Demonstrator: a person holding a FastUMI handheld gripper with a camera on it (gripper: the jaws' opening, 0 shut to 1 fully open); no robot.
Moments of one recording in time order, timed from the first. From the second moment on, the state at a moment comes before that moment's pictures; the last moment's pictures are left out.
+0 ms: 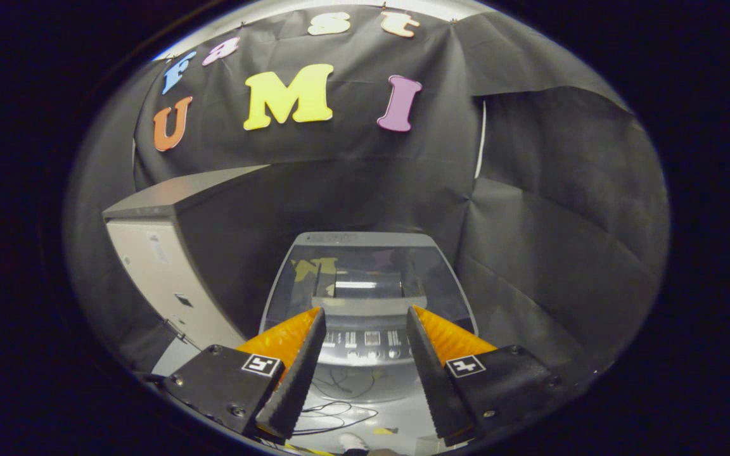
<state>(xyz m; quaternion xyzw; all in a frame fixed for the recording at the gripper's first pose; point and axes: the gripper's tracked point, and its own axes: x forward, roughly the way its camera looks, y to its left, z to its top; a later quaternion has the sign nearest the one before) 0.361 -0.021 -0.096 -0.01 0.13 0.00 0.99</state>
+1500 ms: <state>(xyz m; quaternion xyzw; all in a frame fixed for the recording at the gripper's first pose) 0.078 0.036 -0.033 0.01 0.01 0.02 1.00</state>
